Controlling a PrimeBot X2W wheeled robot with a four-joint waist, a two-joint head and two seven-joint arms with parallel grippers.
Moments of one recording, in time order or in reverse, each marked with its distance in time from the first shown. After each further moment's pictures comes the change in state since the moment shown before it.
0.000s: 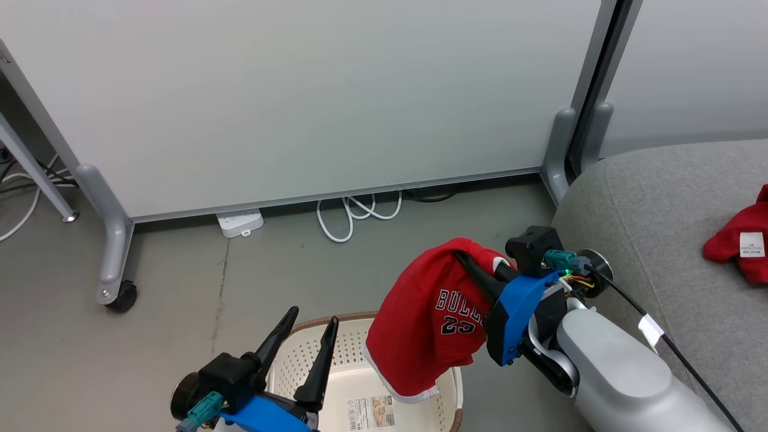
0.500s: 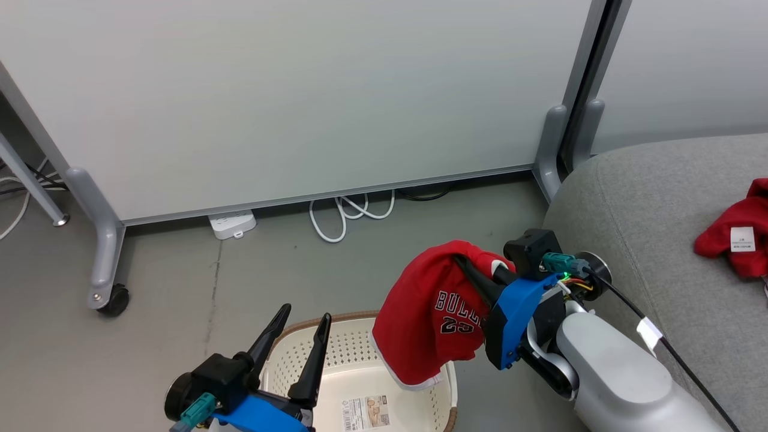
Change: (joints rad) left arm 0.026 -0.061 0.111 0.011 0.091 -0.054 0.000; right arm 0.025 0.003 -0.027 -0.040 -0.025 0.000 0.028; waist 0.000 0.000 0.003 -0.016
